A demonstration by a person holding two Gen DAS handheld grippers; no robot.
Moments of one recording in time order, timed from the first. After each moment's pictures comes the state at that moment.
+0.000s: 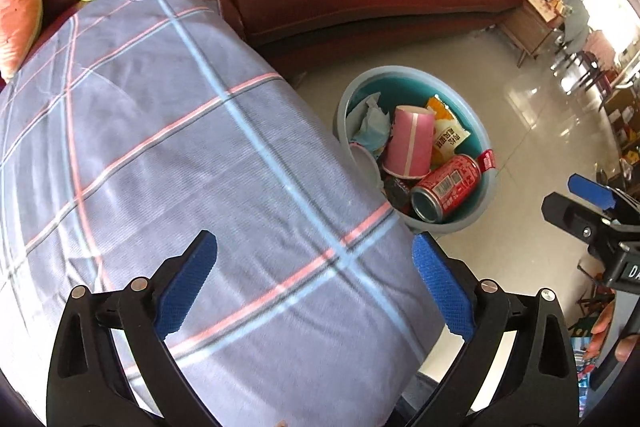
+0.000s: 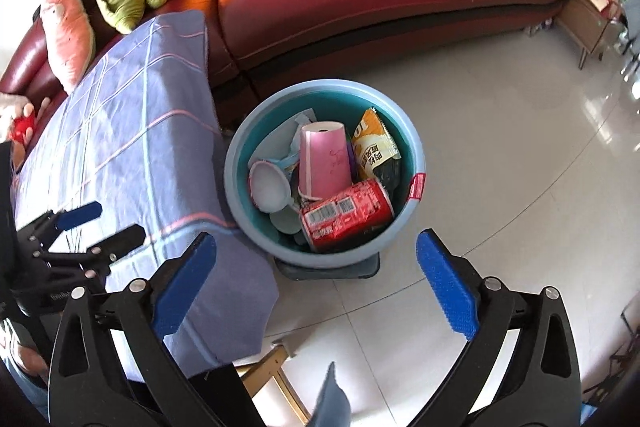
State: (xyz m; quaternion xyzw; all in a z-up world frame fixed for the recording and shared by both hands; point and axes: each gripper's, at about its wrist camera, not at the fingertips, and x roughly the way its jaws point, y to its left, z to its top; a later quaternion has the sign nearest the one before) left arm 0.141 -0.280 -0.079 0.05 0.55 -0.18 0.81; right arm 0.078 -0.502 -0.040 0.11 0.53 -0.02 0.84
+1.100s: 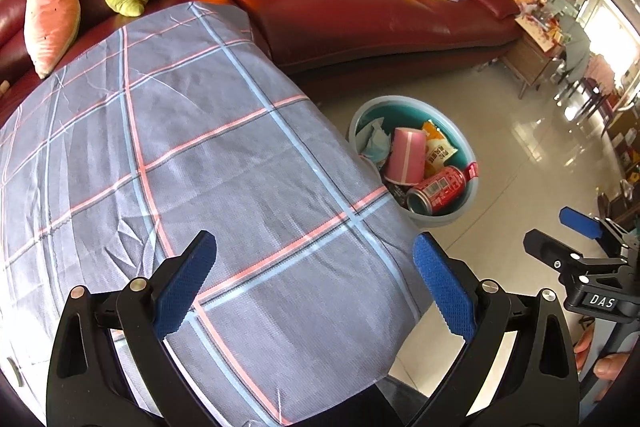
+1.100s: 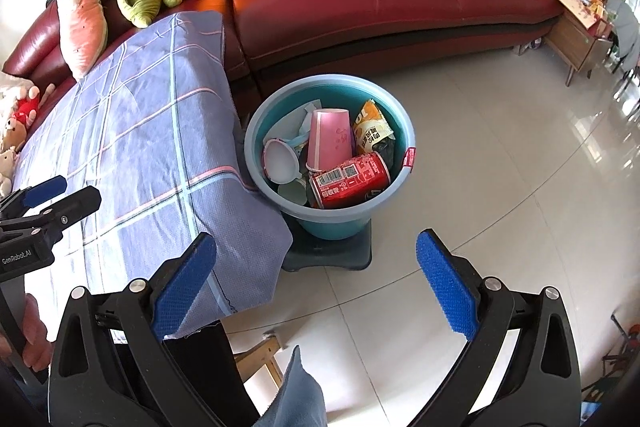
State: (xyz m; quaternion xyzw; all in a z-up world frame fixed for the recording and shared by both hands) left arm 0.086 -0.243 -0.032 0.03 0.50 -0.17 0.85; right arm 0.018 -0.475 -0.020 0.09 0.51 -0.03 0.85
